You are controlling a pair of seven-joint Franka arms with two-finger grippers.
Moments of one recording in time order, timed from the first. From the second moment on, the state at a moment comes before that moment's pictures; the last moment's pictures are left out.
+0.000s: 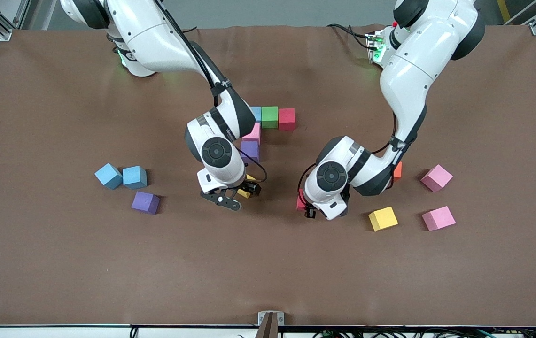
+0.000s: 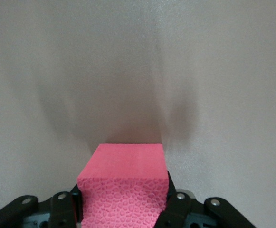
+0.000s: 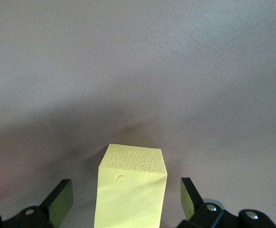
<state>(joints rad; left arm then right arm) -0.30 0.89 -0.37 -1.36 0.24 2.17 -2.10 0.71 0.76 -0.12 -1.44 0.18 2.17 0.92</state>
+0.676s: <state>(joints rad) -0.29 0.84 -0.37 -1.36 0.23 2.12 -2.18 0.72 0.79 -0.11 -1.45 0.19 2.21 0.93</state>
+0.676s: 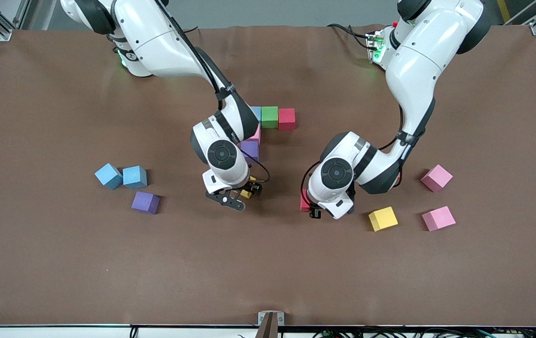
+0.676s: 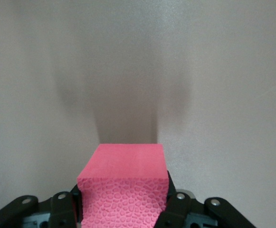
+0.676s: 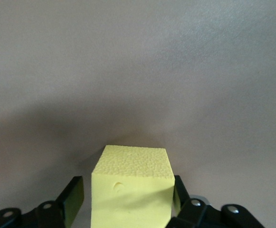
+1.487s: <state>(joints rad) -0.29 0.74 -0.40 -1.40 0.23 2.09 -2.30 0.74 0.79 -0.11 -1.46 0.18 2.20 0.67</state>
